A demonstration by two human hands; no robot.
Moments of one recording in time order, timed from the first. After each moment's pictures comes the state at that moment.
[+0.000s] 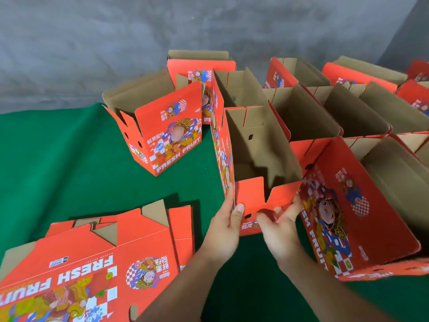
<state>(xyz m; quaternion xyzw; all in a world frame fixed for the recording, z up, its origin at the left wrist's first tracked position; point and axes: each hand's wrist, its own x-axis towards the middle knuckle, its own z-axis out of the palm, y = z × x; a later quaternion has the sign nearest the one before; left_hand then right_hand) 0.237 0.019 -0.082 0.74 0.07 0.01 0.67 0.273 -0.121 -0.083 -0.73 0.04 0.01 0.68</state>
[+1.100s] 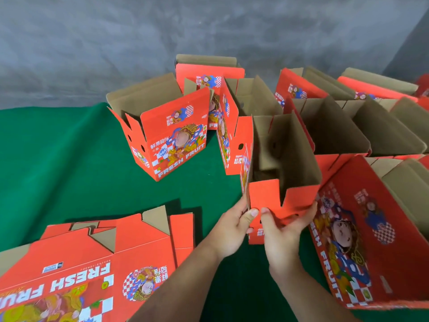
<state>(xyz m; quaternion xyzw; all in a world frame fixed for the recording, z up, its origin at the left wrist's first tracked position) 0.269 0.035 -0.075 0.75 0.00 -0.07 0.66 0.285 -0.094 -0.080 -0.67 0.04 -0.12 0.74</state>
